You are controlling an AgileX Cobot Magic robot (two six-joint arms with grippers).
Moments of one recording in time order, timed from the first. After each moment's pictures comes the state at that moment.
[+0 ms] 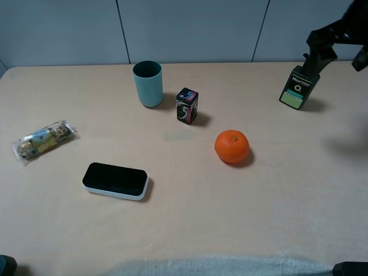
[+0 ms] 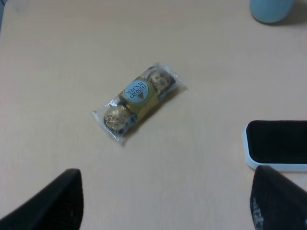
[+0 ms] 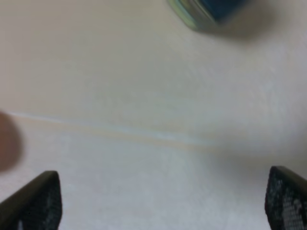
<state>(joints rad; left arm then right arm) -0.03 -0.01 -0.49 -0.02 1.06 0.11 0.10 1.61 -1.28 -0.04 1.11 -0.03</state>
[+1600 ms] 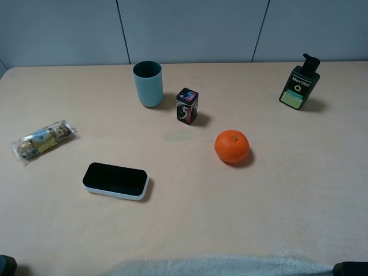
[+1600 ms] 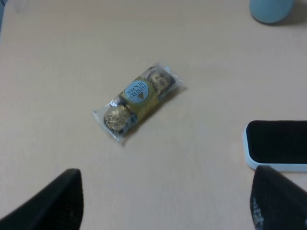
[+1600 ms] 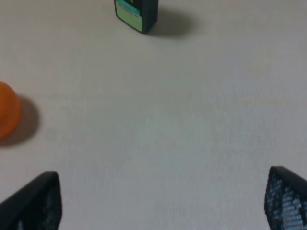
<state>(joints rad) -0.03 -0.01 -0.49 -0.02 1.06 0.11 -0.10 0.33 -0.60 0.07 1.08 -0.08</state>
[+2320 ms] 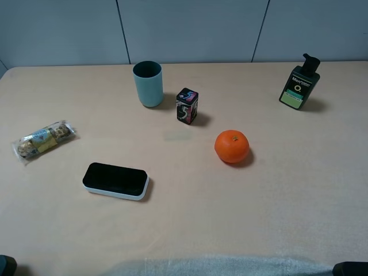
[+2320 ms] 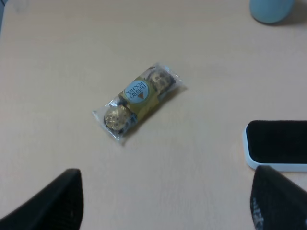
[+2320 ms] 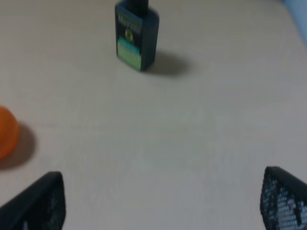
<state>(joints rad) -0.03 -0.01 -0.49 -0.02 1.06 0.11 -0.09 0.06 -0.51 0.06 1.04 -0.12</state>
